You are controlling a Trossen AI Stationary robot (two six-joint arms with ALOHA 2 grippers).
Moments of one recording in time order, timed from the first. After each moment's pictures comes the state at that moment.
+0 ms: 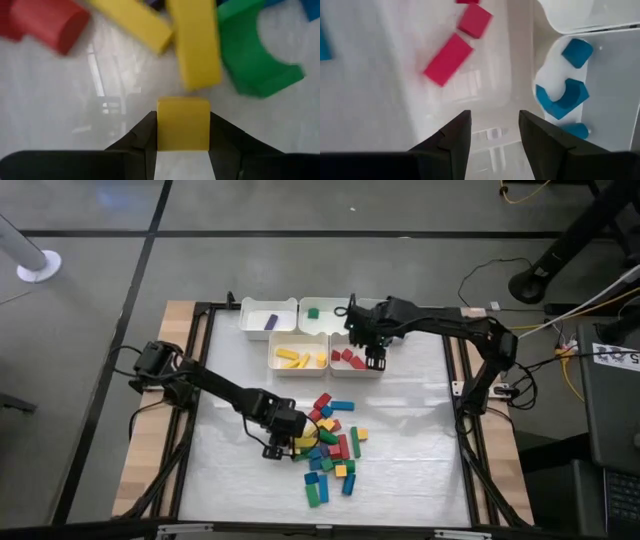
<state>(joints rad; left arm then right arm) -0.27 1.74 1.02 -0.52 0.01 -0.09 -0.32 1.75 1.56 -1.22 0.17 -0.24</state>
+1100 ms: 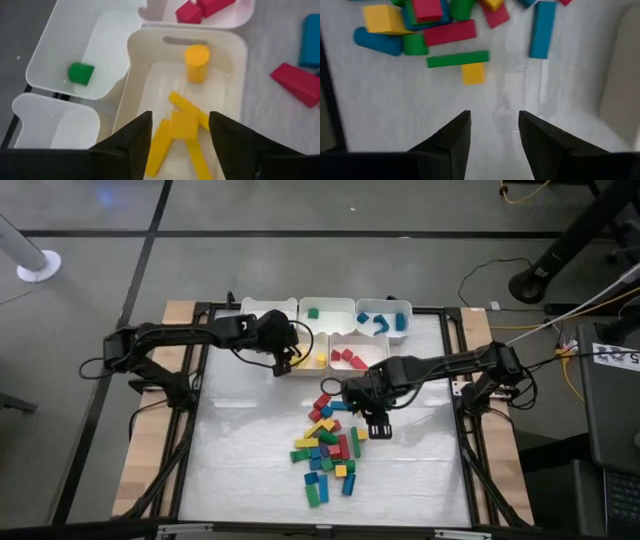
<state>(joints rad) 0.33 1.43 1.03 -0.49 -0.12 0.21 0.17 1.75 1.65 -1.33 -0.12 0.16</state>
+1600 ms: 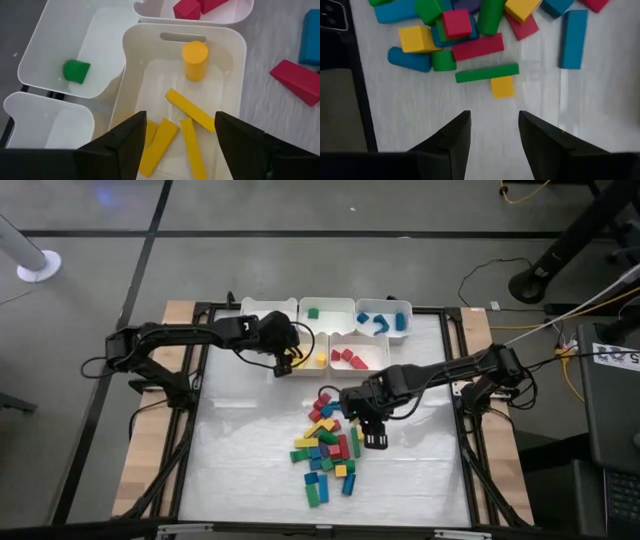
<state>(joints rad) 0.33 1.45 1.03 -0.49 -0.12 0.21 0.22 1.75 1.61 -1.21 -0.17 0.27</state>
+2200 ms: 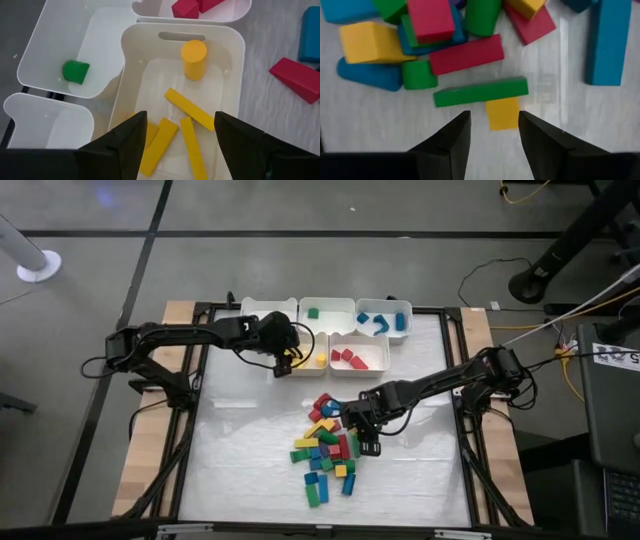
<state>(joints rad) 0.33 1.45 1.03 -0.49 -0.12 0.22 0.25 1.75 1.29 -0.83 -0.13 0.31</state>
